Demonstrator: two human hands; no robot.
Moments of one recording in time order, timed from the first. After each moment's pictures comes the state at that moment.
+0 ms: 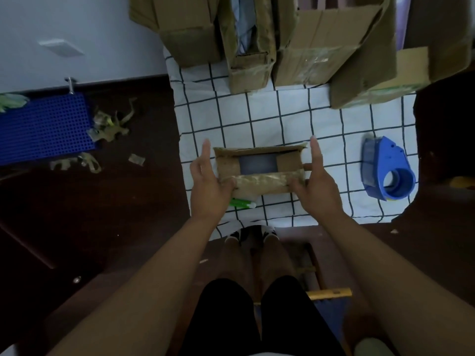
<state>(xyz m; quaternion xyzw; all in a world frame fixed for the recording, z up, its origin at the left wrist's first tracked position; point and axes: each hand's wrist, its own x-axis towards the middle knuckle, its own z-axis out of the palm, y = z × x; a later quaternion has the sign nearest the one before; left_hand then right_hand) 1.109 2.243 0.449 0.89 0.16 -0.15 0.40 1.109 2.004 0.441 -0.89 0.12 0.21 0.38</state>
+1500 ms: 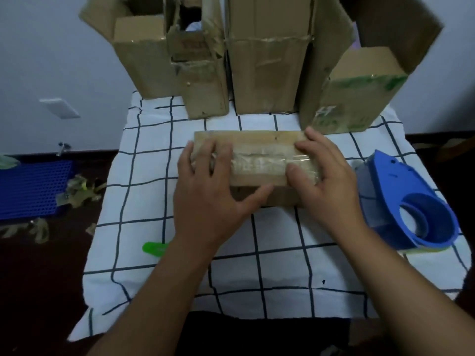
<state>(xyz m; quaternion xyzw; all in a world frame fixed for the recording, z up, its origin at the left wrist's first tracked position) 1.114 2.121 0.354 0.97 -0.04 0.21 0.14 1.137 1.920 0.344 -0.88 -0.07 -0.14 0.44</state>
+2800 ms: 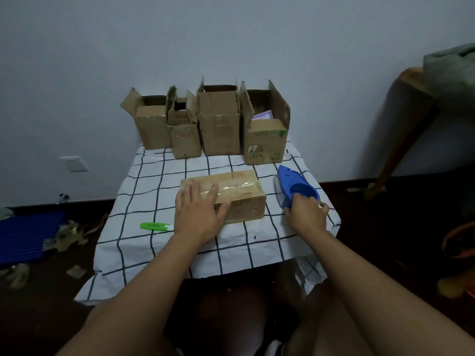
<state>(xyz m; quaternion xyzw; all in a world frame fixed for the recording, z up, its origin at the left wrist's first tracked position) 1.016 2.071 0.369 0.99 -0.01 0.12 0.07 1.036 1.820 0.351 -0.99 0.10 -0.04 0.13</state>
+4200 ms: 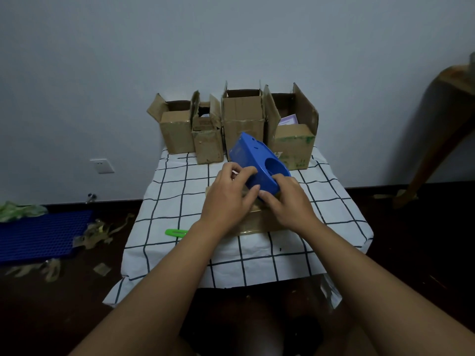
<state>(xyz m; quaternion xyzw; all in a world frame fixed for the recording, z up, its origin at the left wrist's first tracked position) 1.037 2.071 0.424 0.91 -0.16 0.26 0.27 1.049 1.903 0.405 -0.91 -0.13 -0.11 0.38</state>
